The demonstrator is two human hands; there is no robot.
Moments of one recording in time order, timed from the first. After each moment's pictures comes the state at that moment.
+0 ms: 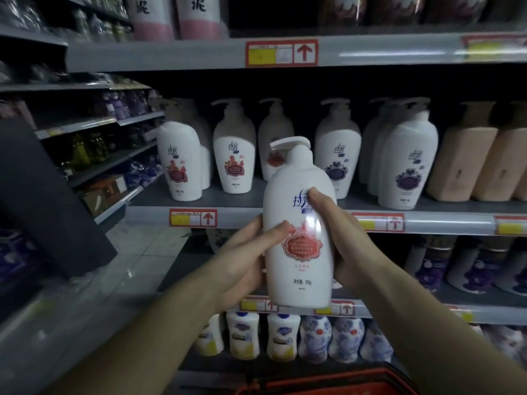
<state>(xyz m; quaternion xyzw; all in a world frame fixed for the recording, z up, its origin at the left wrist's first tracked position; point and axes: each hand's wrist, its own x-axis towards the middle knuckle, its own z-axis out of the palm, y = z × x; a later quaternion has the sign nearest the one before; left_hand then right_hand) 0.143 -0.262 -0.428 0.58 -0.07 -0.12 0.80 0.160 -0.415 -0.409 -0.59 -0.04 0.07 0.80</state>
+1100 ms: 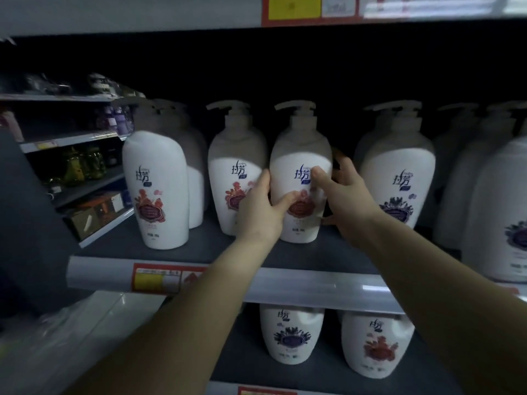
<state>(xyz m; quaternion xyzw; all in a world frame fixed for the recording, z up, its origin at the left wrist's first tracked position) 0.394 -0.248 -0.437 0.80 -0.06 0.24 0.54 0.389 -0.381 -0.401 -0.70 -0.11 -0.10 0.70</state>
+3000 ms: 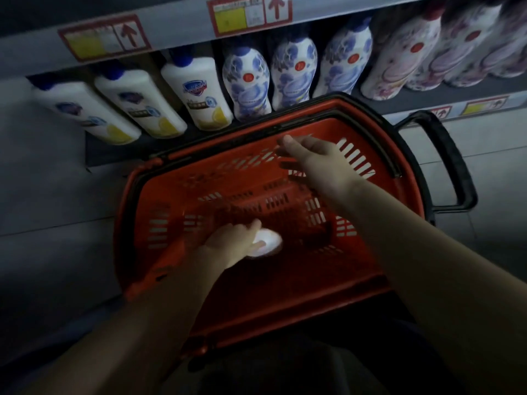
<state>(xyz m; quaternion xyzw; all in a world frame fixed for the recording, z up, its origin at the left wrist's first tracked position) 0.065 -0.373 -0.883 0.90 -0.18 -0.40 -0.02 0.118 -0.539 -0.771 -0.66 0.22 0.20 0.69</state>
